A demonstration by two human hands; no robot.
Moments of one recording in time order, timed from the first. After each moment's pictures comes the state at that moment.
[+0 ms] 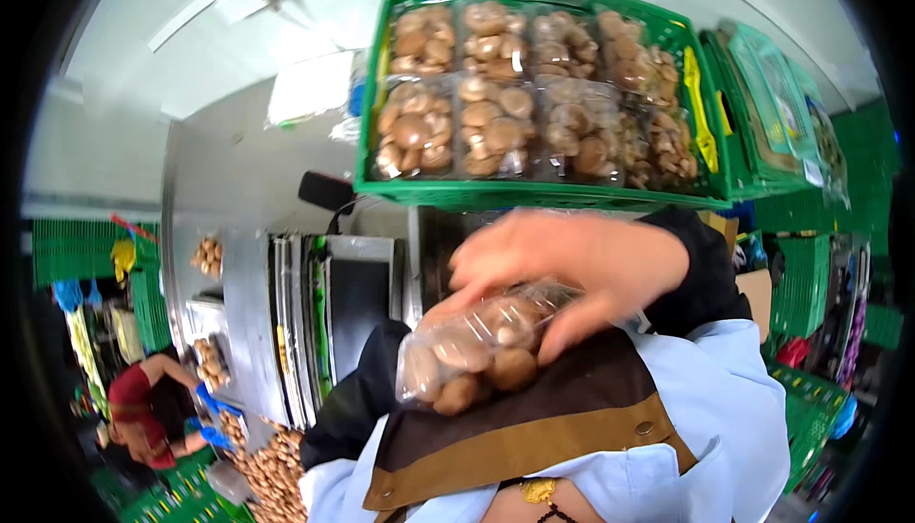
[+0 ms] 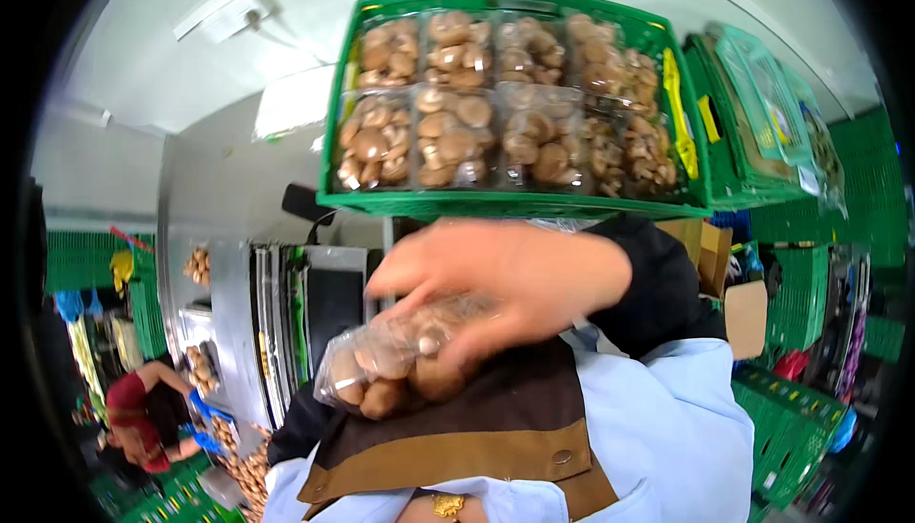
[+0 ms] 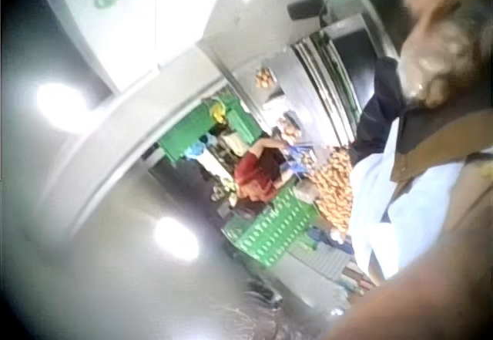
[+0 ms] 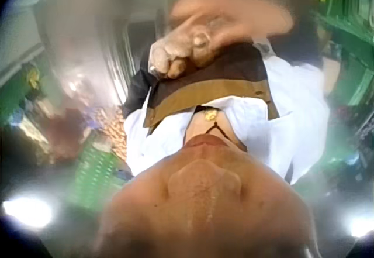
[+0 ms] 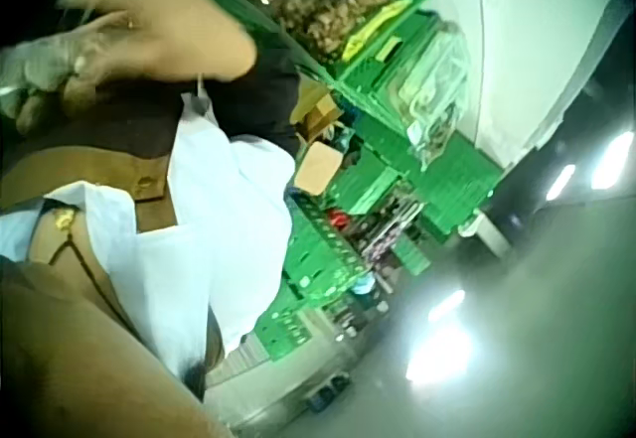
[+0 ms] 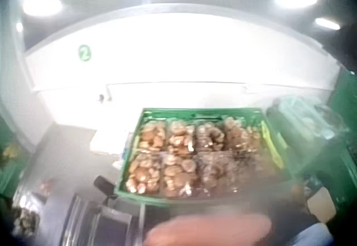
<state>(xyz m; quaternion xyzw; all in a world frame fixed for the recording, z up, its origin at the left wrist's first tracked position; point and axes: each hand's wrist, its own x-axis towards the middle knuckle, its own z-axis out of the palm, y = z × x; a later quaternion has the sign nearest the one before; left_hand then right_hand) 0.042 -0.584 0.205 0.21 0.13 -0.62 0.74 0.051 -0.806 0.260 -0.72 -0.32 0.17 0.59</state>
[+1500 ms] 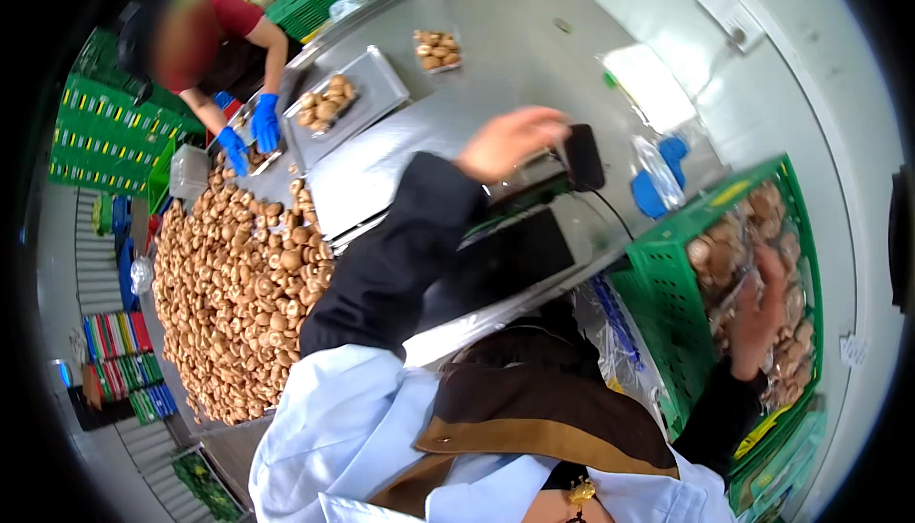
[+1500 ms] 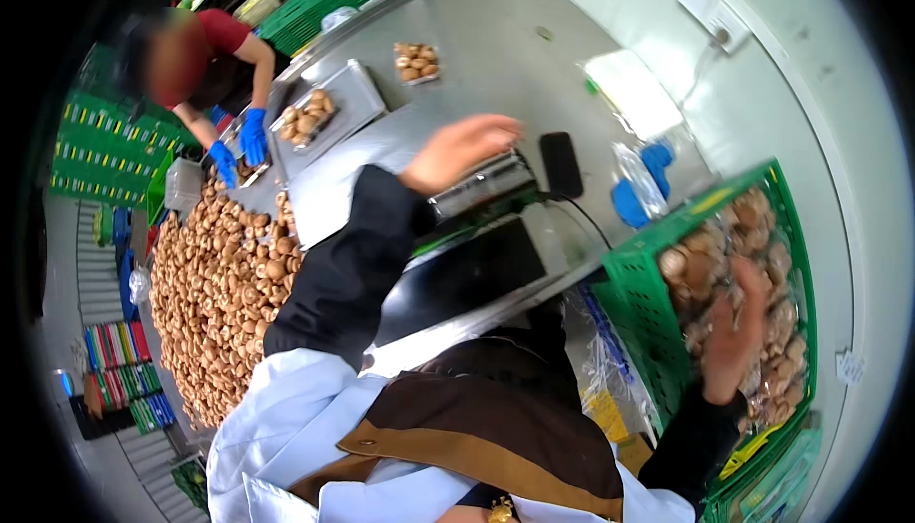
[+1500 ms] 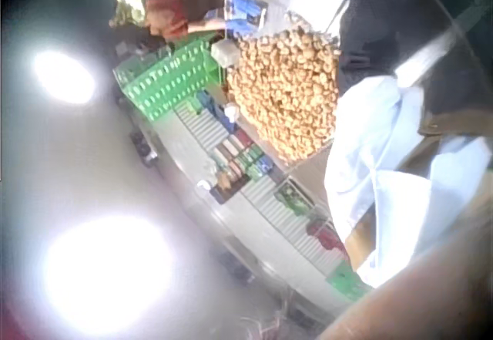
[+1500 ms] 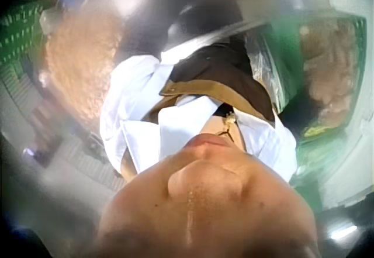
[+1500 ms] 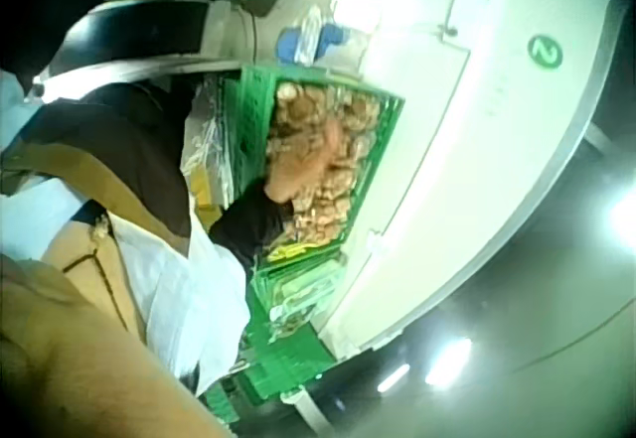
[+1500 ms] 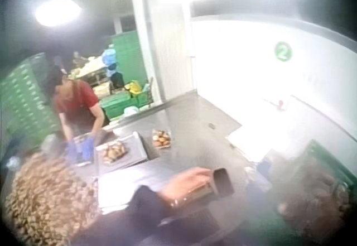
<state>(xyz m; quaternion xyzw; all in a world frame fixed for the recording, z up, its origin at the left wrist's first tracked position) 0.183 -0.320 0.131 0.77 -0.07 0.01 0.63 0.173 -0.743 0.202 -0.89 -0.23 -0.14 0.38</state>
